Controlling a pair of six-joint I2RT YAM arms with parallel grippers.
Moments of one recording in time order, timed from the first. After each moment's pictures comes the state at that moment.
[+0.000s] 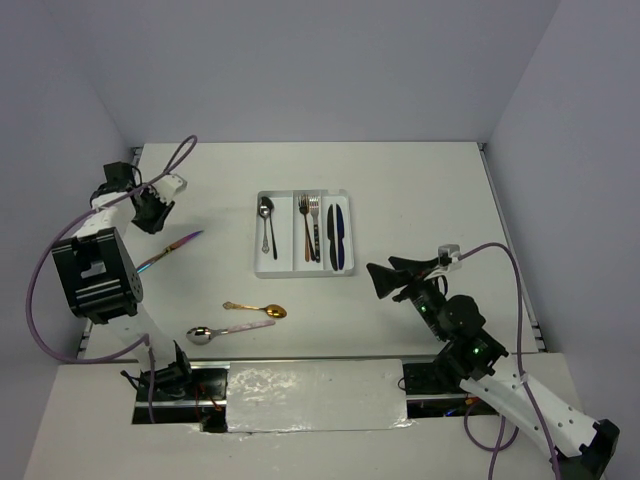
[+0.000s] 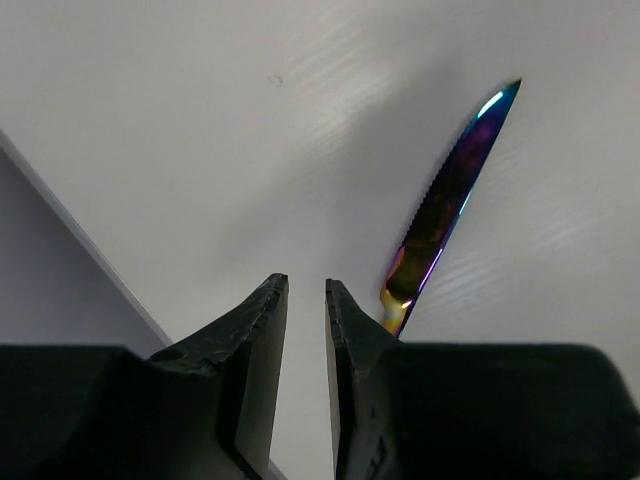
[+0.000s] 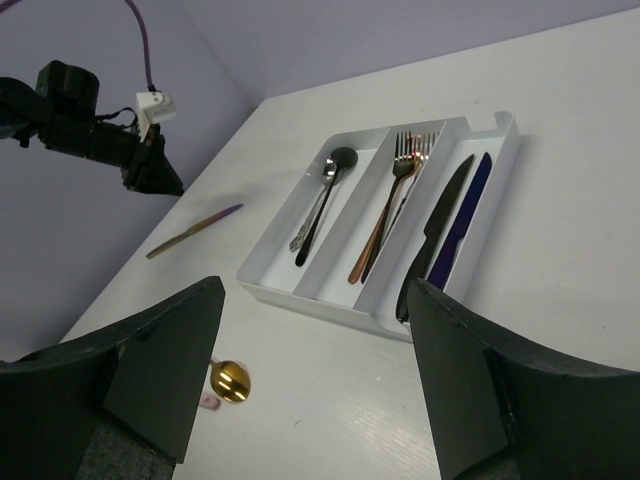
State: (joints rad) left arm 0.34 1.77 1.28 -0.56 0.25 0.87; right arm 0.74 0.22 0.16 0.17 0.25 0.51
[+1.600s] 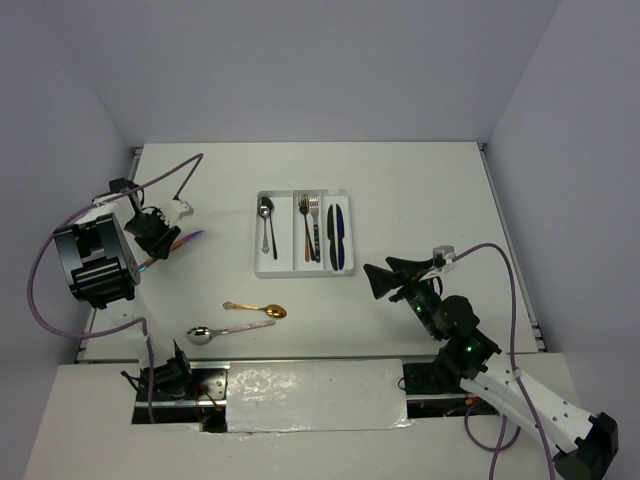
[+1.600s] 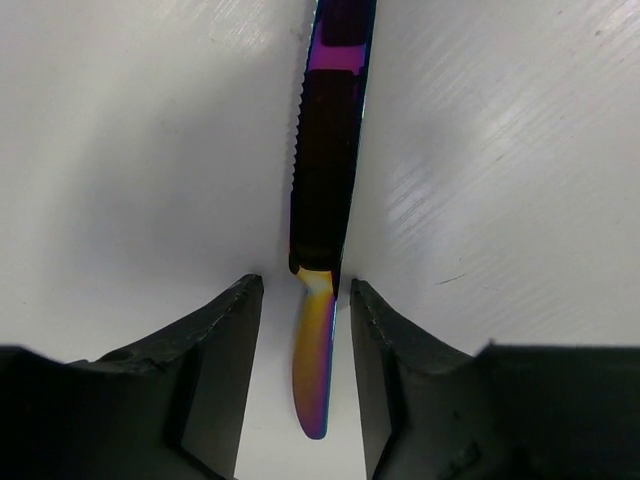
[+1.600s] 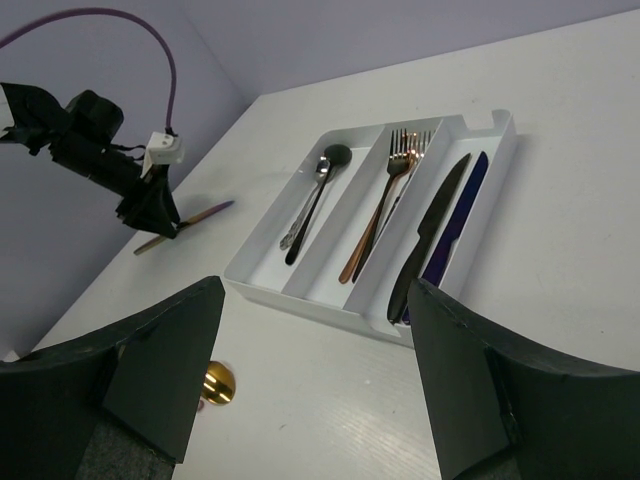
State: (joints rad) left arm 0.40 1.92 1.30 -0.78 0.30 1.15; right arm 0.74 0.27 0.10 0.30 0.25 0.48
